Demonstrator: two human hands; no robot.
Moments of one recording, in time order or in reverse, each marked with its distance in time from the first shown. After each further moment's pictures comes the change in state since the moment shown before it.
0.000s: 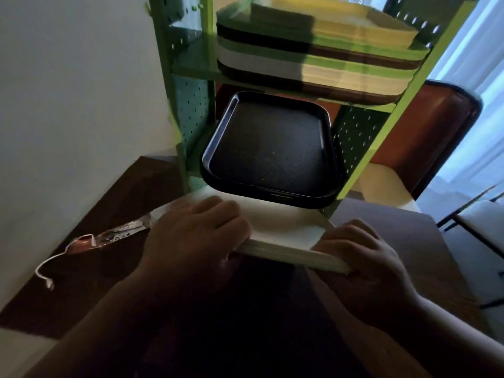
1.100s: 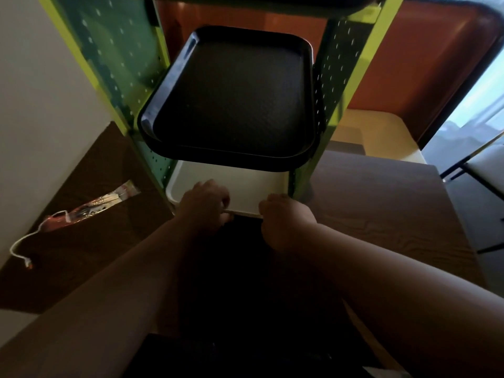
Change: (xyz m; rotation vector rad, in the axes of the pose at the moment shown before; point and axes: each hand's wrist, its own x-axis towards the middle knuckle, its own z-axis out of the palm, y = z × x) left_hand 0.016 -0.036 0.202 -0.155 -0.487 -0.498; right_hand 0.016 0.074 0.112 -0.268 -0.899 0.407
